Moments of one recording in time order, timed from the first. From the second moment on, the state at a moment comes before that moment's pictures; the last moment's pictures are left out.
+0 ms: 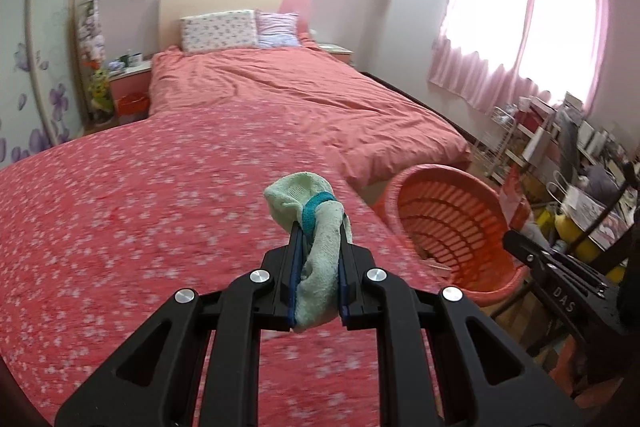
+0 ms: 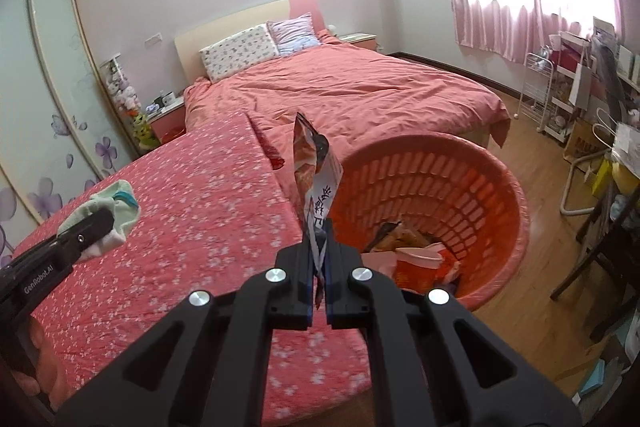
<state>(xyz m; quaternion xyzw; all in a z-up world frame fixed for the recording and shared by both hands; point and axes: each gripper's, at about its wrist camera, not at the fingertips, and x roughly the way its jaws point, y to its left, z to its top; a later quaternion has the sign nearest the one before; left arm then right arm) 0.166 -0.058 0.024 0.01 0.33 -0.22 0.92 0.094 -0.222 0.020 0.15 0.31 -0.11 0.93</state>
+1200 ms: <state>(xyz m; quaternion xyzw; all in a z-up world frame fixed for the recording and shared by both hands) 0.177 -0.206 -0.020 0.02 0.35 -0.37 0.86 0.096 -0.338 -0.026 0.21 0.28 -0.15 0.93</state>
